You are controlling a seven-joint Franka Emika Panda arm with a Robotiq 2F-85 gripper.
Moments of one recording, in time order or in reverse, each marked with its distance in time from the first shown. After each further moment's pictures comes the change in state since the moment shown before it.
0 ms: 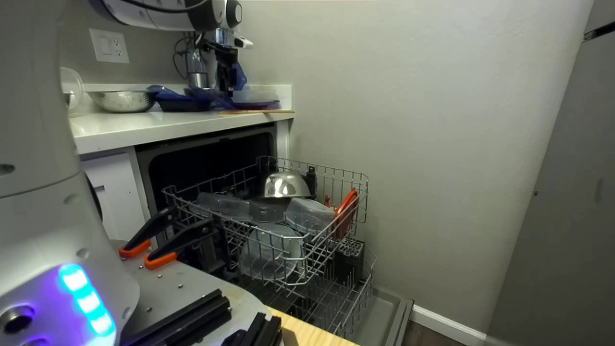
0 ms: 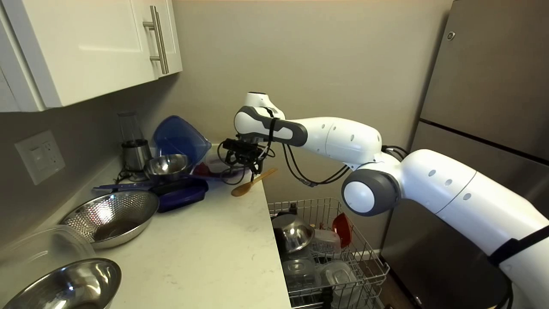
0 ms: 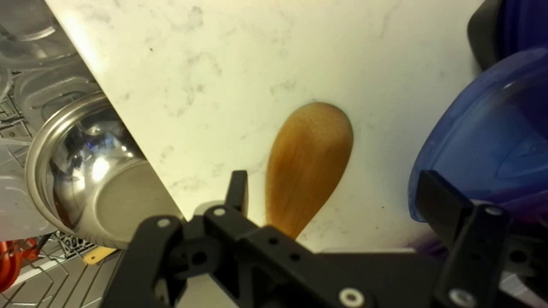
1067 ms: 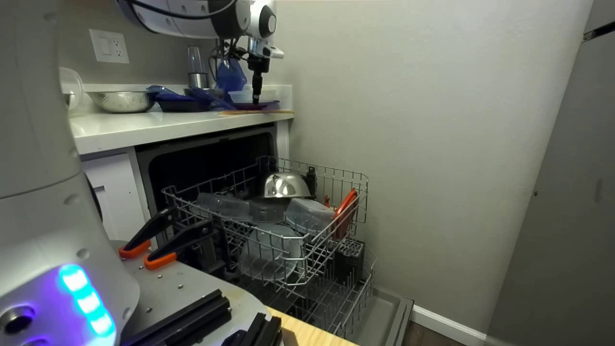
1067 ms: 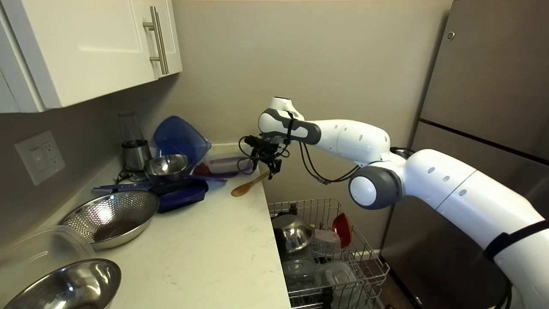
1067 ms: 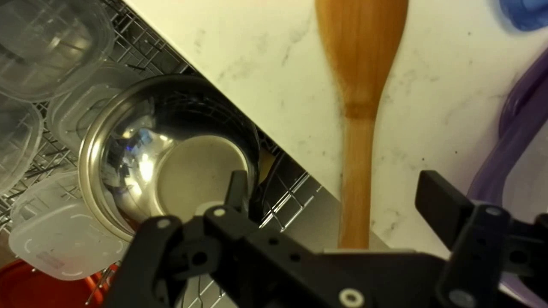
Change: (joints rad) arm -0.147 0.042 0.012 -0.001 0.035 0.037 0.231
